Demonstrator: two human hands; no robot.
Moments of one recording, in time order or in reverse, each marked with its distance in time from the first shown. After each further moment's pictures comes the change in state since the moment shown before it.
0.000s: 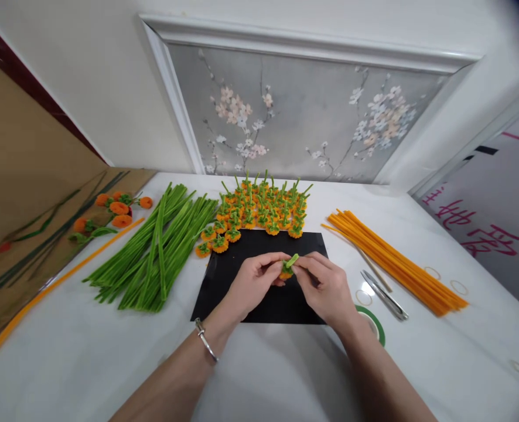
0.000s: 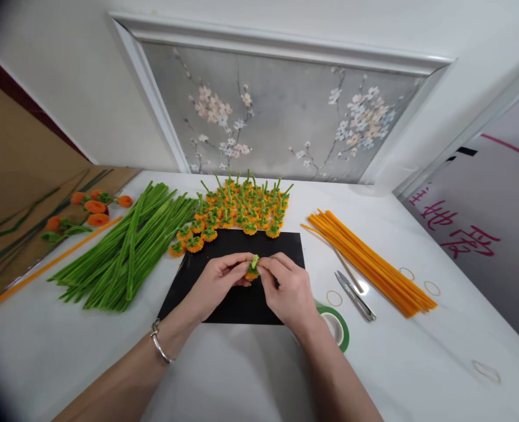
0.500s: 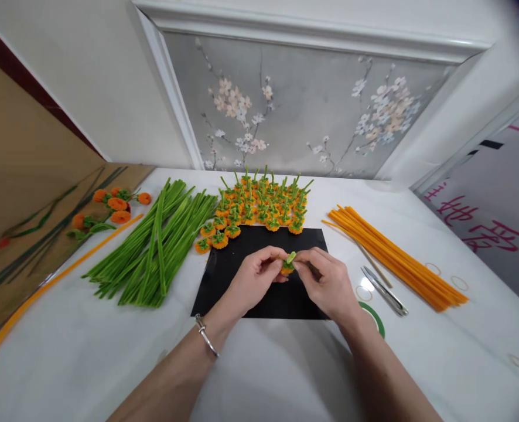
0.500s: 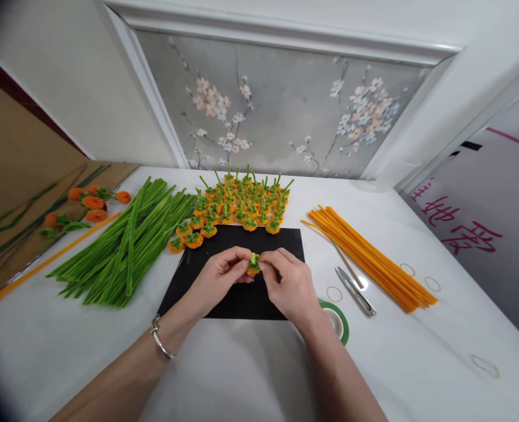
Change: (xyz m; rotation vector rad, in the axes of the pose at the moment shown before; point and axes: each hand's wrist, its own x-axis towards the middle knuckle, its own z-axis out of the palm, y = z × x) left_hand -0.001 0.003 0.003 -0.001 -0.017 0.029; right_hand 0.002 0.001 -0.005 -0.048 -0.055 0.050
